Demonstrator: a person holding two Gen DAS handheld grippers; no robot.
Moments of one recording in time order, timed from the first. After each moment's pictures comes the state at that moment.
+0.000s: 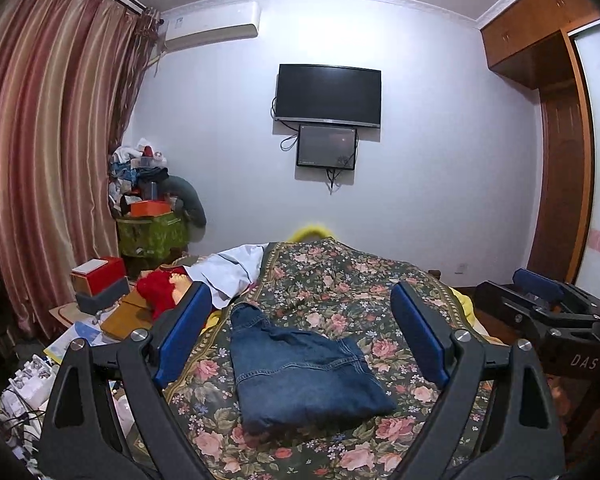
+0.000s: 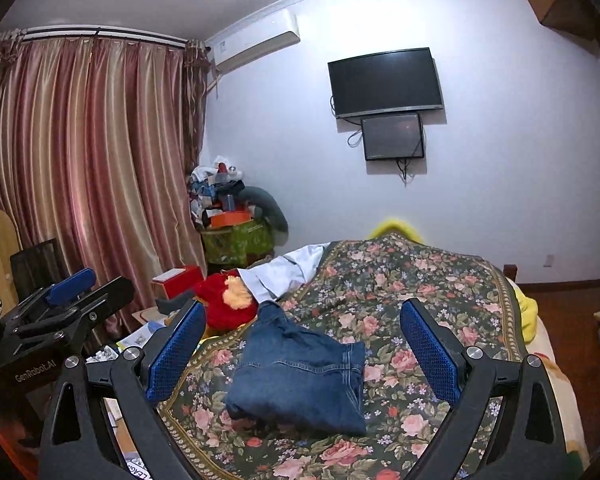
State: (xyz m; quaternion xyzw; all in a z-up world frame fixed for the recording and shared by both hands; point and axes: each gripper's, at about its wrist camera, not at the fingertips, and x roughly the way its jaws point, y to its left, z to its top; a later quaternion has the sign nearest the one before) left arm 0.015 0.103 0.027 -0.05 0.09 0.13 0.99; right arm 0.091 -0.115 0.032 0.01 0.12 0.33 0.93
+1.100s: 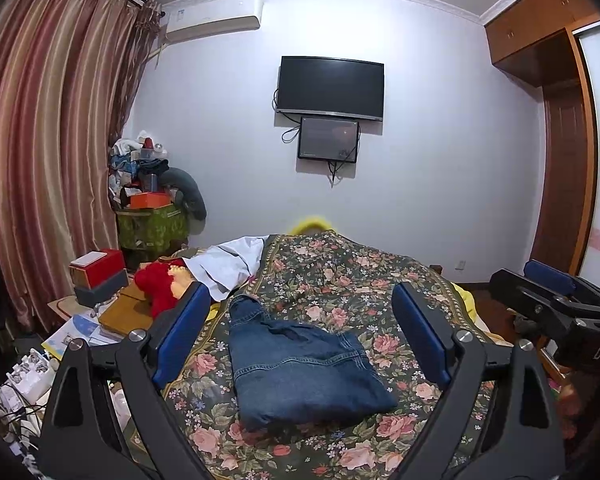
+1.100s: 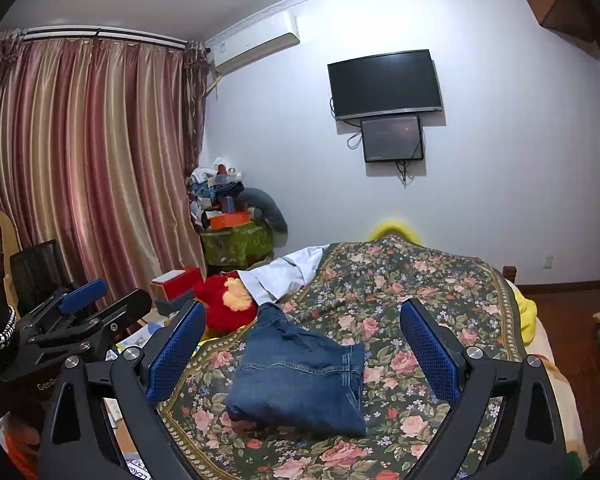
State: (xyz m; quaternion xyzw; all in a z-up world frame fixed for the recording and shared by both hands) left arm 0.023 0.108 0.020 -0.05 0.10 0.13 0.99; right arm 0.091 -0.114 0.036 0.01 0.12 0.33 0.93
